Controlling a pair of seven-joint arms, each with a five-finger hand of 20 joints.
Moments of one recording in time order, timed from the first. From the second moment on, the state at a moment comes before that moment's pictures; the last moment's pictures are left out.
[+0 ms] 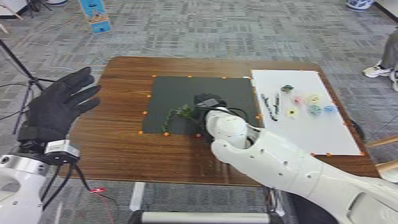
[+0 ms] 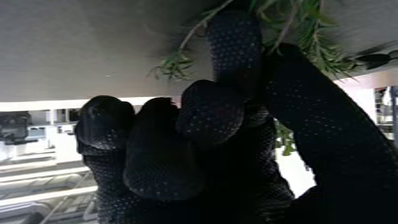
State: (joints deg) left arm 125.9 -55.4 -110.6 -125.5 43.1 -2.0 5.7; right arm -48.2 -67.6 21.4 -84.4 -119.2 -7.4 40.9
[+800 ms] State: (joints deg) left arm 126.3 -55.7 -110.9 -125.5 43.1 -2.1 5.3; right arm -55.0 -64.7 31.6 -93.8 -114.8 -12.7 38.6
